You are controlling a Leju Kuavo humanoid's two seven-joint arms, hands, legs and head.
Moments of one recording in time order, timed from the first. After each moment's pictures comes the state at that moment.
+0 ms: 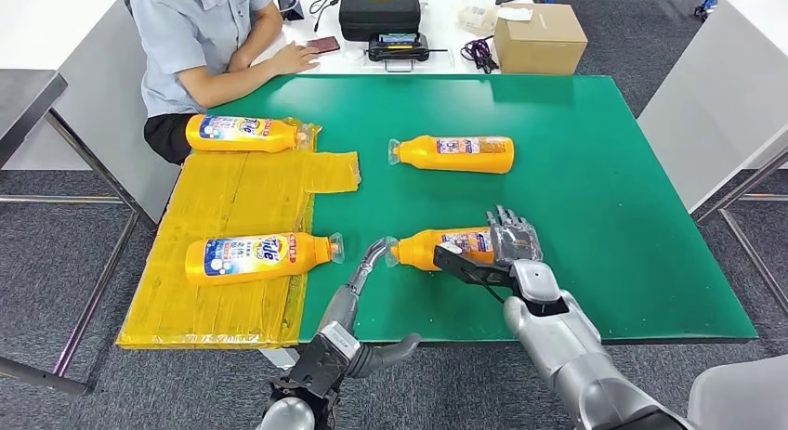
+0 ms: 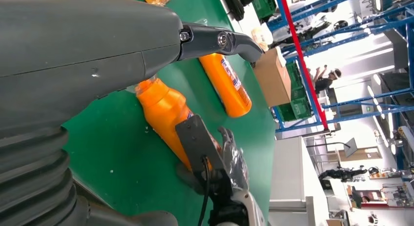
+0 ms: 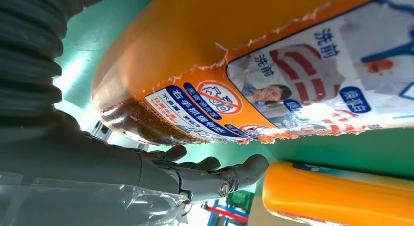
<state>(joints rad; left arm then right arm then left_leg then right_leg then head) -0.10 -0.19 -0.67 -1.31 -0.18 0.43 -0.33 -0.53 -0.08 0.45 -0.73 1.13 -0.06 0.13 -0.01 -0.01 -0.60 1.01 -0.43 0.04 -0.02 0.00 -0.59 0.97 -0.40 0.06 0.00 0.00</state>
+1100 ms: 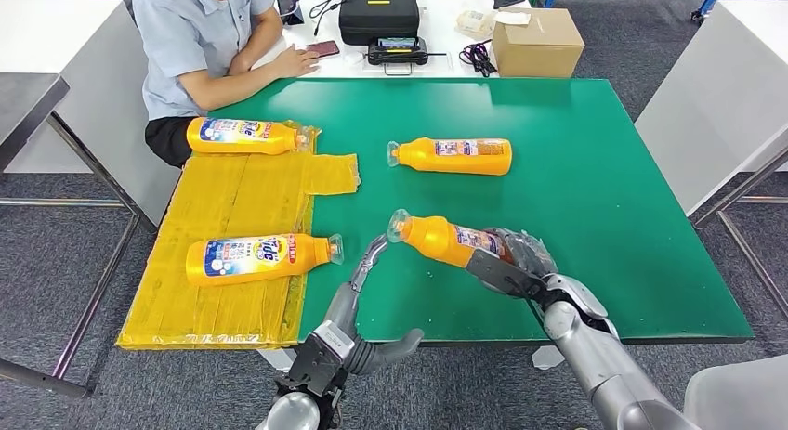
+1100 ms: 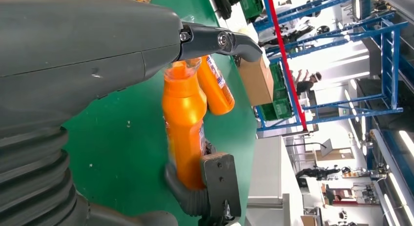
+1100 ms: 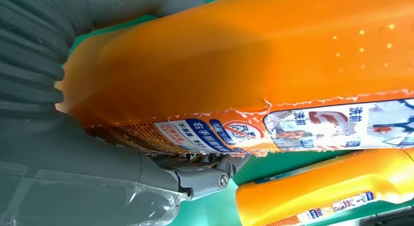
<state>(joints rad) -0.13 -0.20 -0.70 -1.26 -0.08 0.45 -0.42 -0.41 -0.20 0.39 -0.84 0.58 0.03 -0.30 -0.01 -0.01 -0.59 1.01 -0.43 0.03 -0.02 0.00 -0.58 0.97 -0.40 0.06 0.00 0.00</state>
